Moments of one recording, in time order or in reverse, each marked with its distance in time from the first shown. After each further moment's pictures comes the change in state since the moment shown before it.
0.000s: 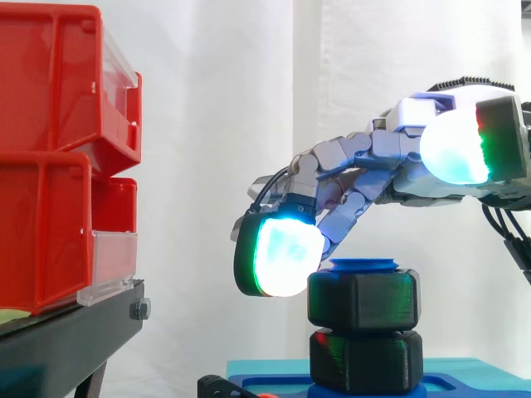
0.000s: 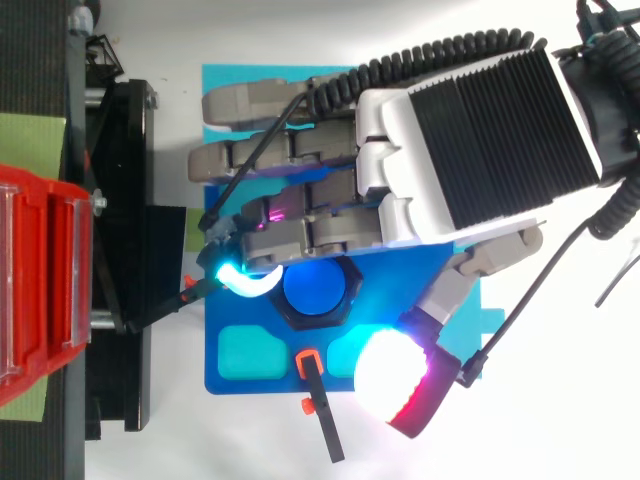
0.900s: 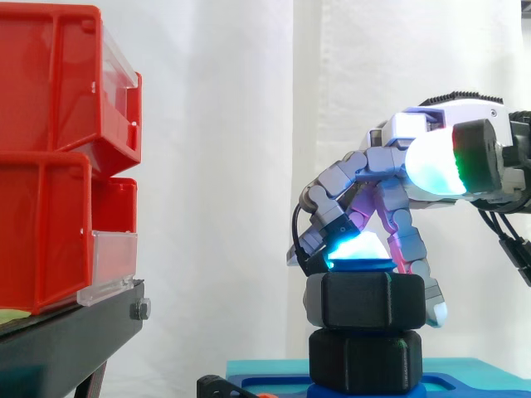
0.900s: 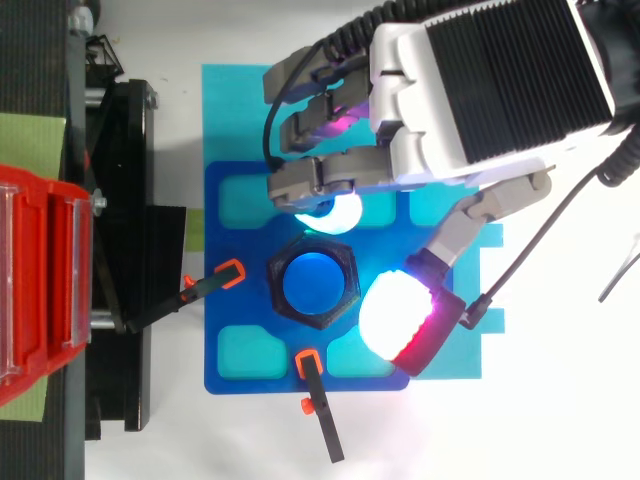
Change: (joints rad) arm -0.038 0.000 0.000 0.000 -0.010 -0.020
